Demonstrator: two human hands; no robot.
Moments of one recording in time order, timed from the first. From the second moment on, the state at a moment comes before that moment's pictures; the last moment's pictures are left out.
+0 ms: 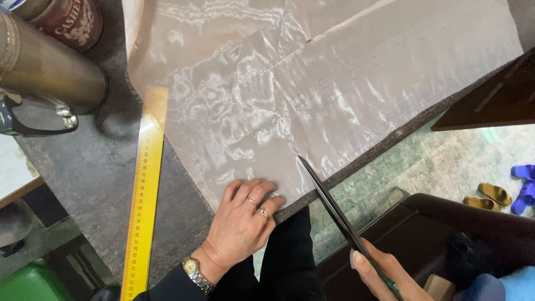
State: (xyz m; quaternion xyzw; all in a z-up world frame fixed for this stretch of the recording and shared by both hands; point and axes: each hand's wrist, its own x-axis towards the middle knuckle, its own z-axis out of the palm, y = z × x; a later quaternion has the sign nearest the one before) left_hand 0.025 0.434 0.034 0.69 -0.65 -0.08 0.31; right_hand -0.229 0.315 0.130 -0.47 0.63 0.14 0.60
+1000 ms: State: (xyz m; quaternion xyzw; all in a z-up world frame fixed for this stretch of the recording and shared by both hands) left_hand 0.028 0.435 0.036 0.68 -0.65 -0.09 0.32; right_hand -0.116 0.320 0.160 -0.56 0.44 0.18 0.68
